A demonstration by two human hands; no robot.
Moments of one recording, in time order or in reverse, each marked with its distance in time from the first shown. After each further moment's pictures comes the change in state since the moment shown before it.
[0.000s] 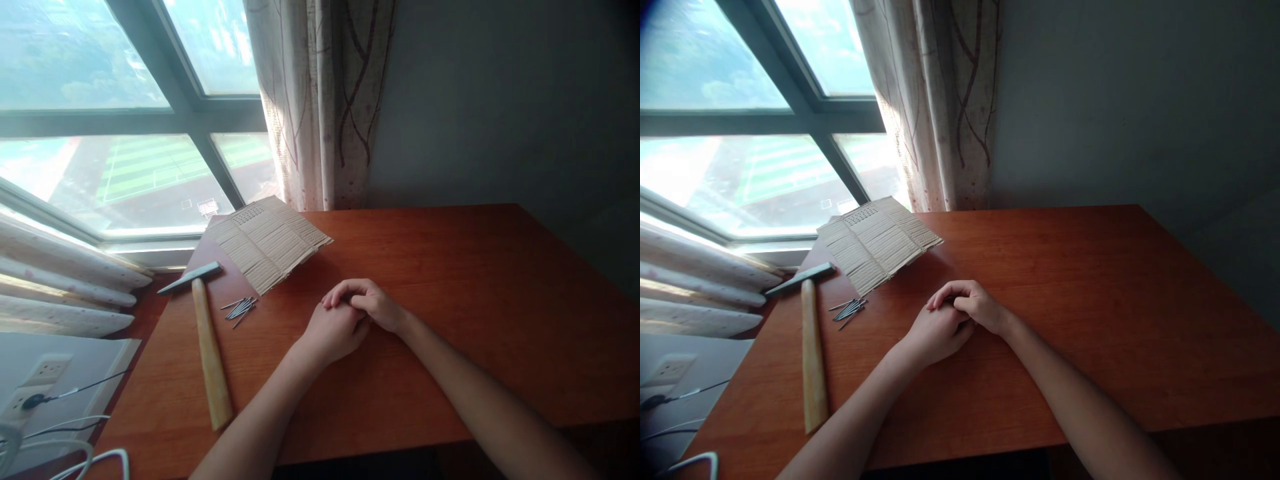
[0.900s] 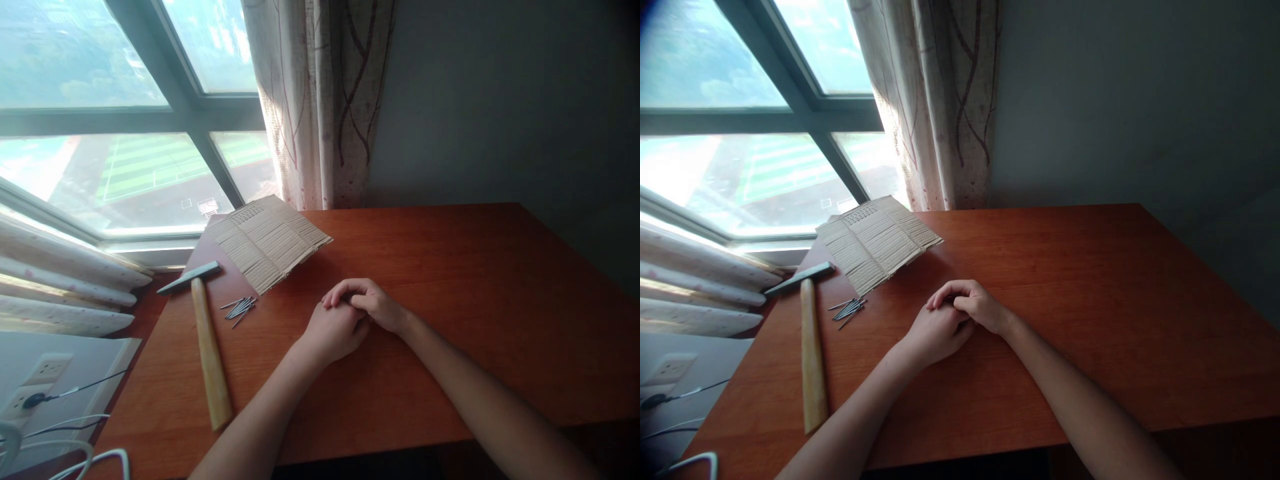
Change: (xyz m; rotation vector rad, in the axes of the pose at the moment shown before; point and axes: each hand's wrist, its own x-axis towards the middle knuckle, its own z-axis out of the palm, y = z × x) left_hand 0.000 0.001 -0.001 -0.002 -0.023 0.001; right_hand 0.000 0.000 0.000 -0.007 0.015 0.017
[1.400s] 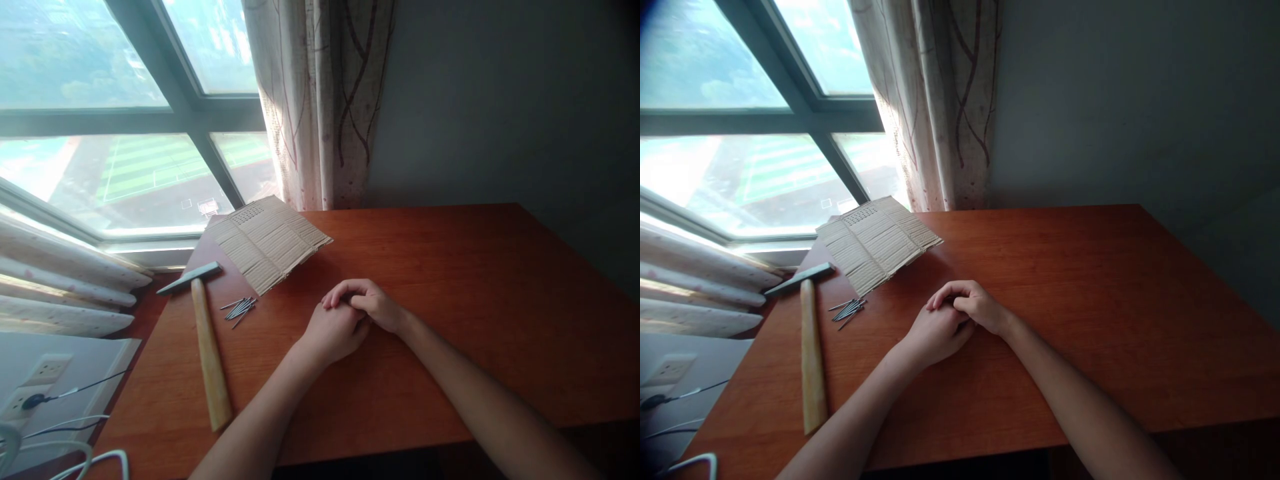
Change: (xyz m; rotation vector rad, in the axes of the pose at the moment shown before) left_hand 0.000 -0.002 0.003 0.003 0.022 0.013; right_hand 0.000 0.002 -0.002 -0.004 -0.011 -0.006
